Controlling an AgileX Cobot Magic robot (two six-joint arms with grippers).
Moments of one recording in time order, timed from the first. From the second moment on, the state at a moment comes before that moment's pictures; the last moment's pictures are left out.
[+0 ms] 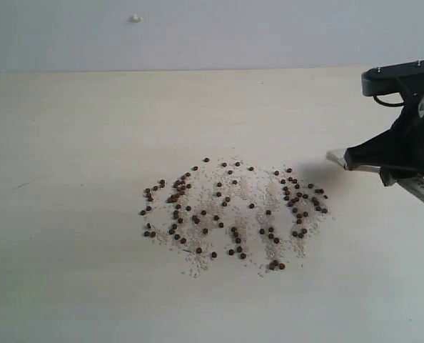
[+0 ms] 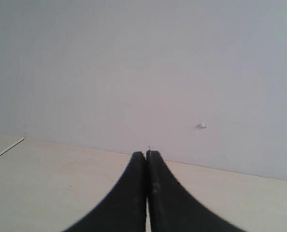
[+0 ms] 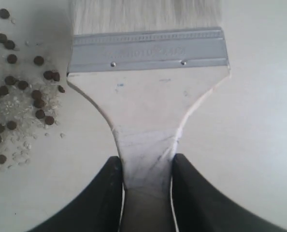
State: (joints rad) left arm 0.03 0.01 0.00 0.41 -0.03 -0.61; right arm 0.26 1.55 -0.88 -0.23 0.75 0.31
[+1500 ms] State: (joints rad) left arm 0.03 0.01 0.00 0.42 -0.15 -0.64; right arm 0.26 1.53 -1.22 0.28 1.22 -0.14
